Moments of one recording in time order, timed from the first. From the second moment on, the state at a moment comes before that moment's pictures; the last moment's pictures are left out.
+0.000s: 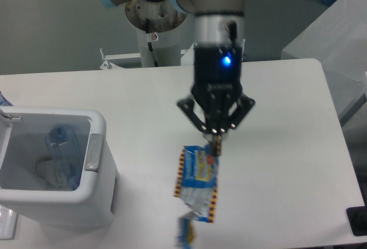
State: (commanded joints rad) arm 2.42 -1.70 -1.43 -0.64 1.16 0.04
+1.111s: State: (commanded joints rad) arm 2.16 -1.62 -1.64 -0.64 1.13 0.42
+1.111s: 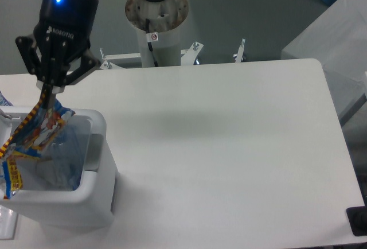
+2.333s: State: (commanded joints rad) arm 2.11 -1.69 -1.62 -0.64 1.13 0.42
